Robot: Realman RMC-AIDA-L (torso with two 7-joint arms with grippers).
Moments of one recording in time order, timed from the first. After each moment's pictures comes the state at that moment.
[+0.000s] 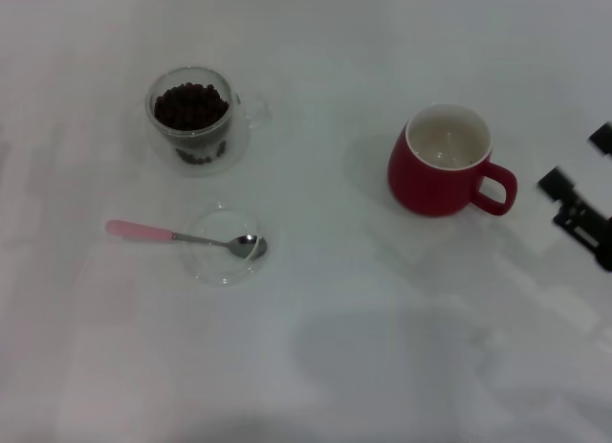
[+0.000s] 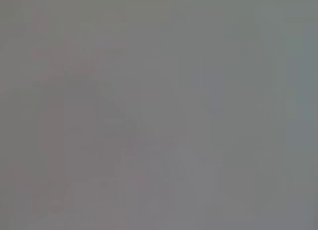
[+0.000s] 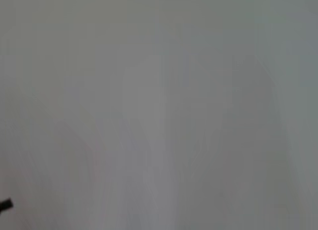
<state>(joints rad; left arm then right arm) -0.33 -2.08 0.70 0.00 0.65 1.52 -0.52 0.13 2.01 -1.76 0.02 -0.26 -1.83 0.49</state>
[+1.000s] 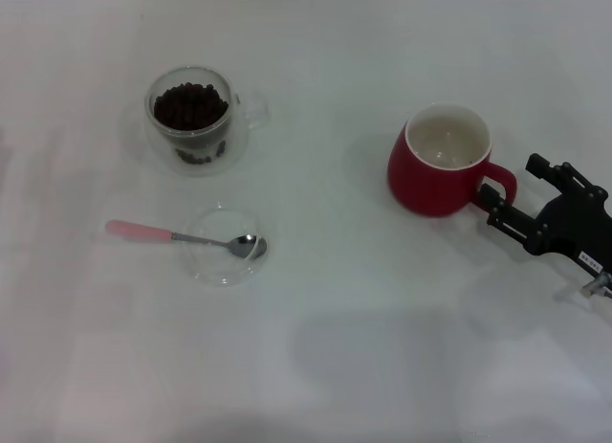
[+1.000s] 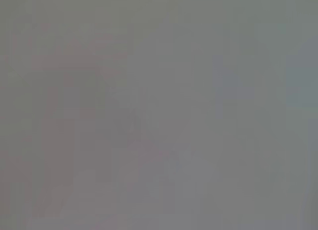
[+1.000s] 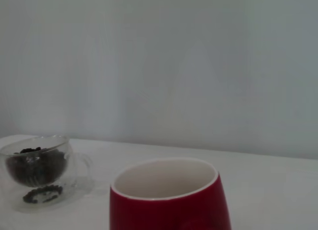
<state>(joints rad) -0.32 -2.08 0.71 -0.01 0.66 1.53 -0.52 0.14 2.02 -1.81 -0.18 -0.27 -1.24 0.50</state>
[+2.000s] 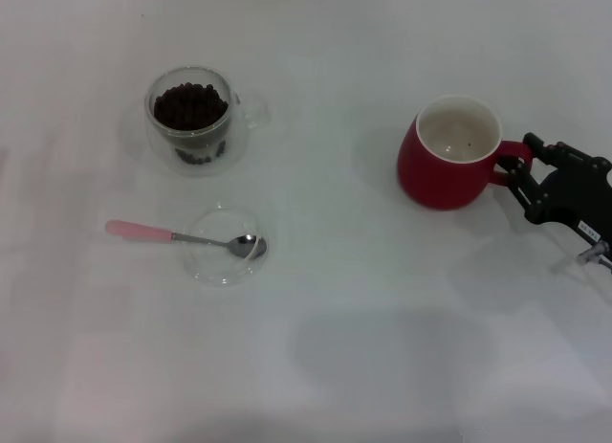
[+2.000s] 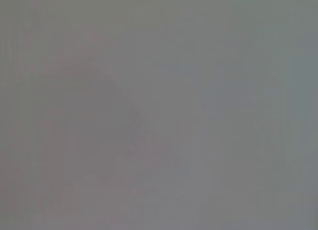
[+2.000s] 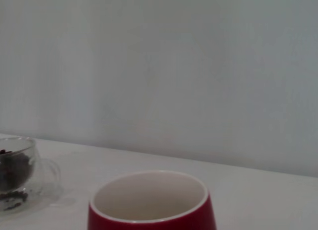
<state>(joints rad) -0.32 -2.08 0.70 -0.01 0.66 1.52 -0.52 0.18 2.02 -1.81 -0.21 -0.19 -1.16 0.45</state>
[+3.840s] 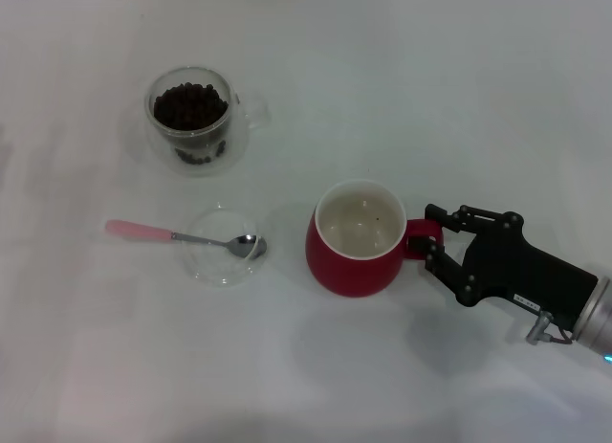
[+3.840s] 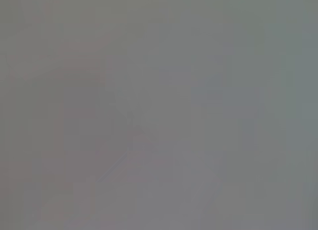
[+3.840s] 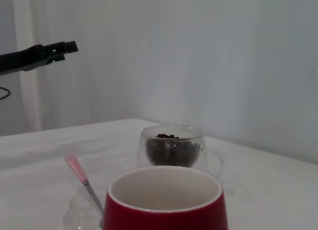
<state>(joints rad) -0.33 -2.08 0.71 0.00 0.66 1.51 -0.49 0.19 2.01 -2.14 -0.21 -0.20 -1.30 0.39</state>
